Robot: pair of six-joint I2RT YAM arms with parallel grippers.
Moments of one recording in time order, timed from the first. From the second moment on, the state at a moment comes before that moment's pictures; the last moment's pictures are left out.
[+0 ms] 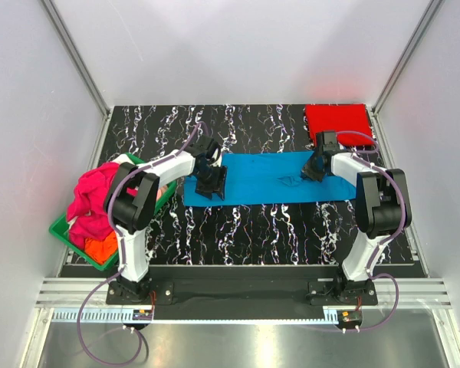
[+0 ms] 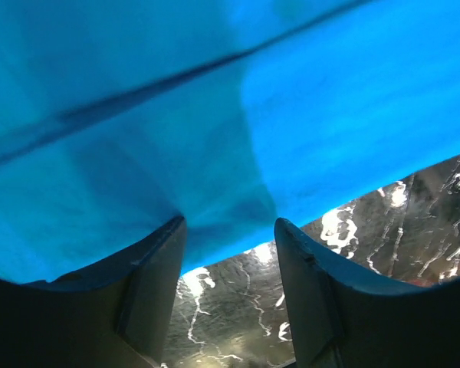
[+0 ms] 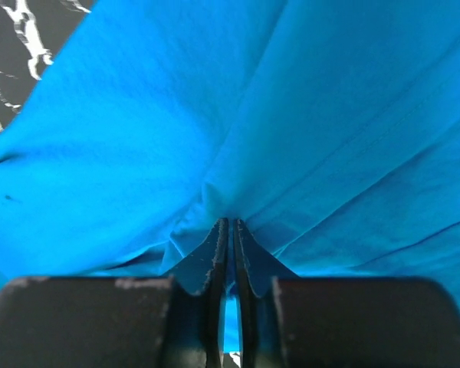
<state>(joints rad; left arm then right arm) -0.48 1.97 1.37 -0.66 0.24 -0.31 0.11 1.83 1.14 -0.33 -0.01 0.74</state>
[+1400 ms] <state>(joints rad) -0.73 1.46 1.19 -0.66 0.05 -0.47 0.01 1.79 1.18 -0.48 0.05 0.83</state>
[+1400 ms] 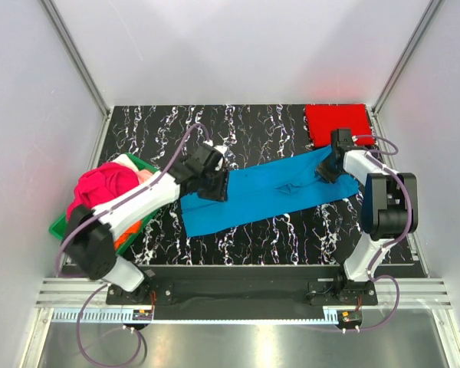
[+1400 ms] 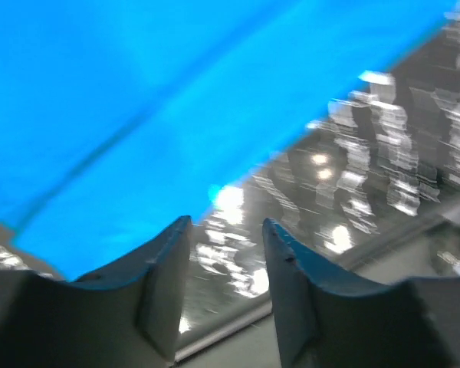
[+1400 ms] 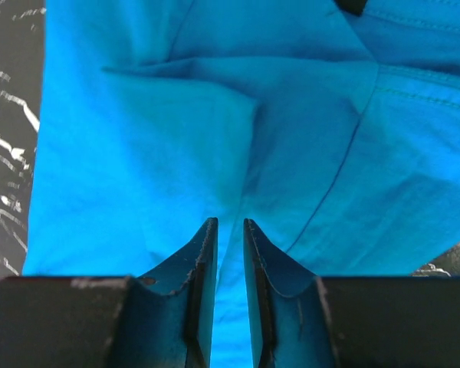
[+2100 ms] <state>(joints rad) -0.56 1.92 1.46 -0.72 -0.05 -0.32 0.00 1.89 1.20 -0.41 0.06 0.79</state>
